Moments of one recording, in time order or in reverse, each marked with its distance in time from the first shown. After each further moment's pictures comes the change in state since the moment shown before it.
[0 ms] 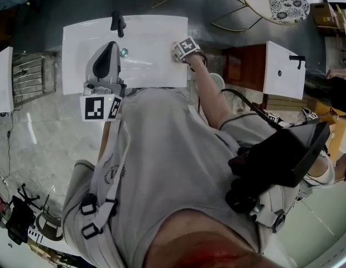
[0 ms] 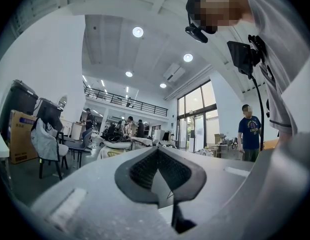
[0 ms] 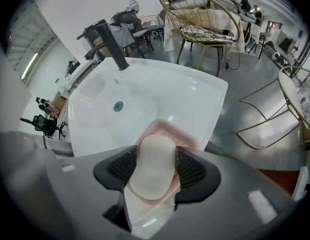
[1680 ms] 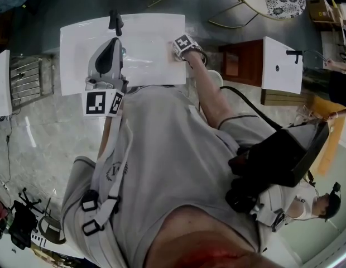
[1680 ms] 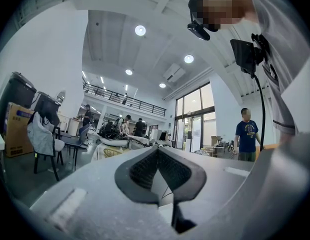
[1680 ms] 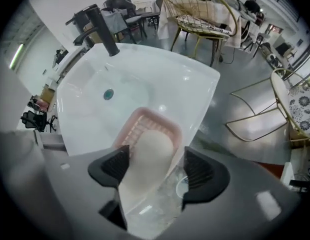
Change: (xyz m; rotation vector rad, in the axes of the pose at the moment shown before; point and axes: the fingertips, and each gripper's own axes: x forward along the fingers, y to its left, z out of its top) left arm 0.006 -0.001 -0.009 -0.044 0.007 -0.035; right arm 0.000 -0.014 -0.019 0.009 0.124 -0.104
